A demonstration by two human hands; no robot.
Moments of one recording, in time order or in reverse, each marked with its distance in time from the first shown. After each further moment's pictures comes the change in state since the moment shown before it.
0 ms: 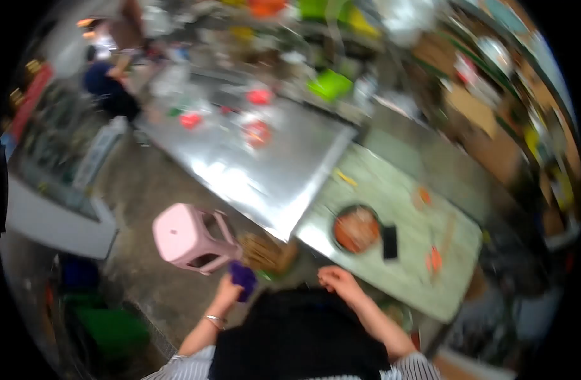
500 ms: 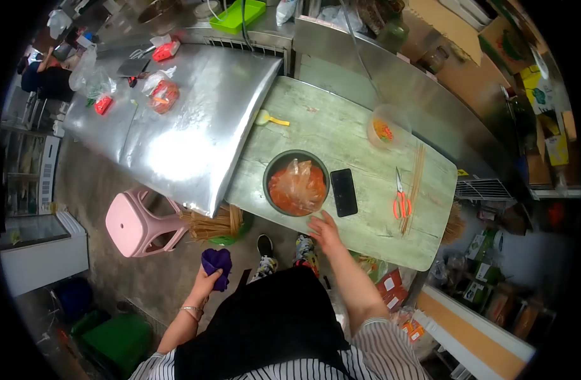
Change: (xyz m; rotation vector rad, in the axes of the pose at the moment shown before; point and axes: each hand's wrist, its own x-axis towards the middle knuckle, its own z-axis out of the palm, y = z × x) left_hand 0.024 -0.043 0.082 -0.117 -0.243 -0.280; right_hand 0.057 0.095 -0.122 0.575 0.529 0.263
